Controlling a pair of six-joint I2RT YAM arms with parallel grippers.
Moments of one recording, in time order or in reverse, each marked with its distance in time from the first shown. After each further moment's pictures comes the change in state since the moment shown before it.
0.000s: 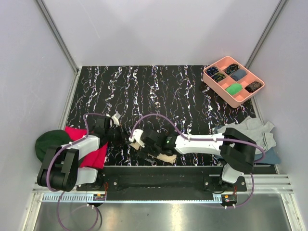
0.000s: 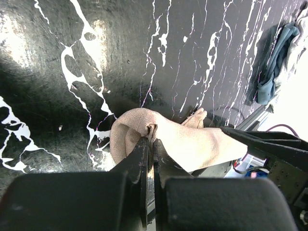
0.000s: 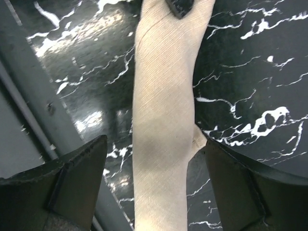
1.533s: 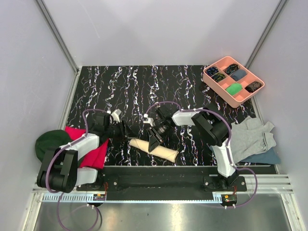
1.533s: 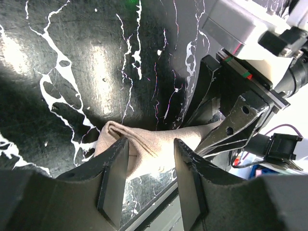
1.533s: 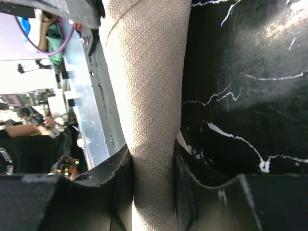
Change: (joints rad) left arm 0.000 -0.019 0.045 0.002 0.022 0.035; right arm -0.463 0.444 0.199 -0.089 -1.129 0.104
